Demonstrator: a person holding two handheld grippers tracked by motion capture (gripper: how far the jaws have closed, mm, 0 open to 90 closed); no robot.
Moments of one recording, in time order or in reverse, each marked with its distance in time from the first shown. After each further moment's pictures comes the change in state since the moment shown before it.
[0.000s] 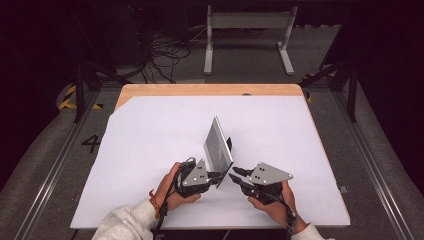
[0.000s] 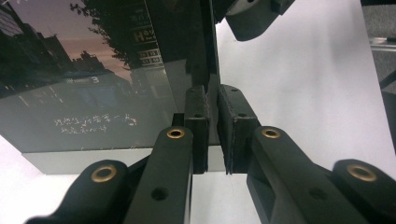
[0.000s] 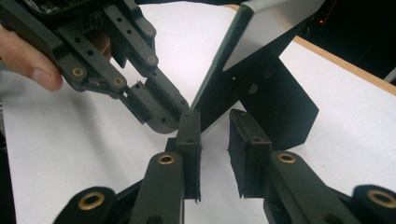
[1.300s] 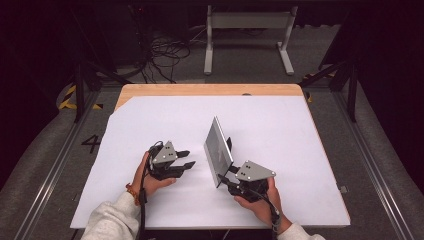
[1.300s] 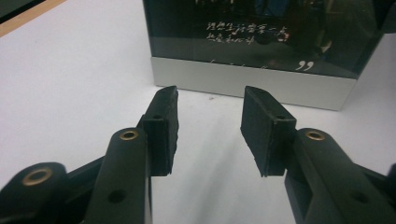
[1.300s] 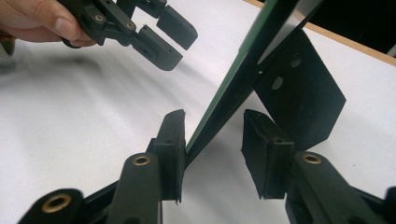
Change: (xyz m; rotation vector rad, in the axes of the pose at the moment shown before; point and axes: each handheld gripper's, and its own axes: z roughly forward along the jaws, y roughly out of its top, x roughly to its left) left arm 0.063 -0.057 -0.036 0.005 0.143 -0.214; right arm 0.011 -0.002 0.033 0.038 -0.033 0.068
